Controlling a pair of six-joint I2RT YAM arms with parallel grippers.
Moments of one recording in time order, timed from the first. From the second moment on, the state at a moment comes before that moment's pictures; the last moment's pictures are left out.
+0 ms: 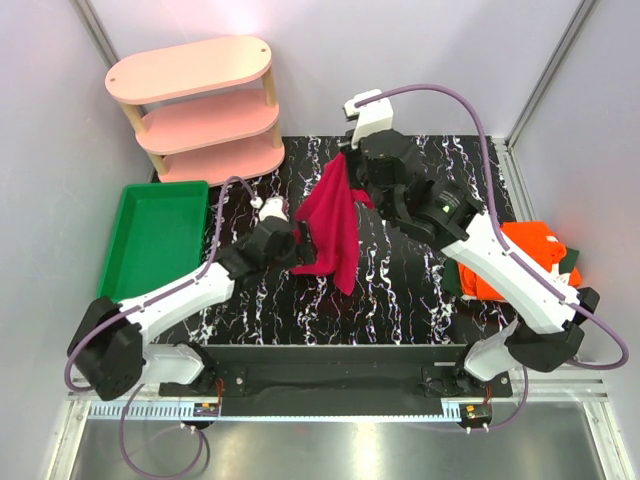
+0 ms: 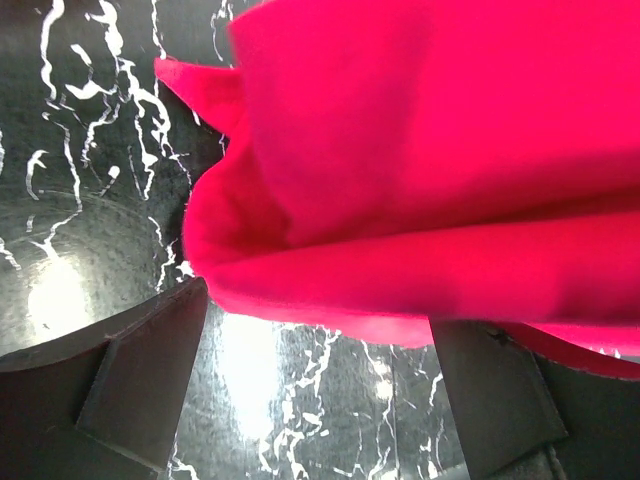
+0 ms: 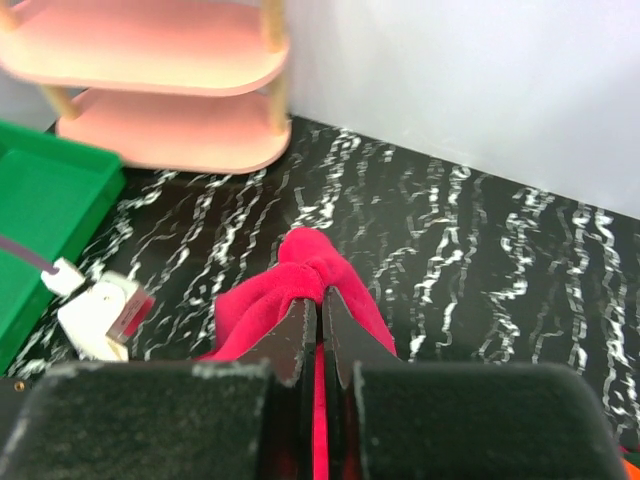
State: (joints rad) left arm -0.72 1.24 0.80 -0.24 -0.25 -0.71; right arm 0.95 1.49 1.86 -0.61 0.61 0.10
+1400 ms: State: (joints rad) left arm -0.73 1.74 0.94 0.02 -0.17 -0.78; right arm 0.84 1.37 1.73 -0.62 0.65 0.09
